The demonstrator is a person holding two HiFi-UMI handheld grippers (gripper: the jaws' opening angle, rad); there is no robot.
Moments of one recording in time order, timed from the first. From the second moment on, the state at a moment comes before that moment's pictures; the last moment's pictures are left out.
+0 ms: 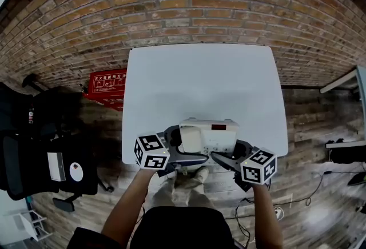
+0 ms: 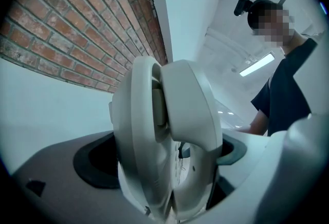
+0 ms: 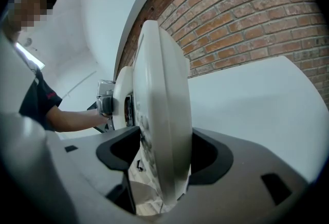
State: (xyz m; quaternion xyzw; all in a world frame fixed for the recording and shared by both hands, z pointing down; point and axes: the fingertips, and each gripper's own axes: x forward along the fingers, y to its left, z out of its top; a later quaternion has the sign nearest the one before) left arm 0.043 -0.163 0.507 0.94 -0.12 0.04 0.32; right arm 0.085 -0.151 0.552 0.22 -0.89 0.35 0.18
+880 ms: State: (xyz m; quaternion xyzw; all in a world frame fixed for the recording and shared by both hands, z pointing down) left arm 0.051 -0.177 0.573 0.91 -0.14 0.07 0.37; right arm 0.093 -0.161 0.614 0.20 -0.88 0.39 0.19
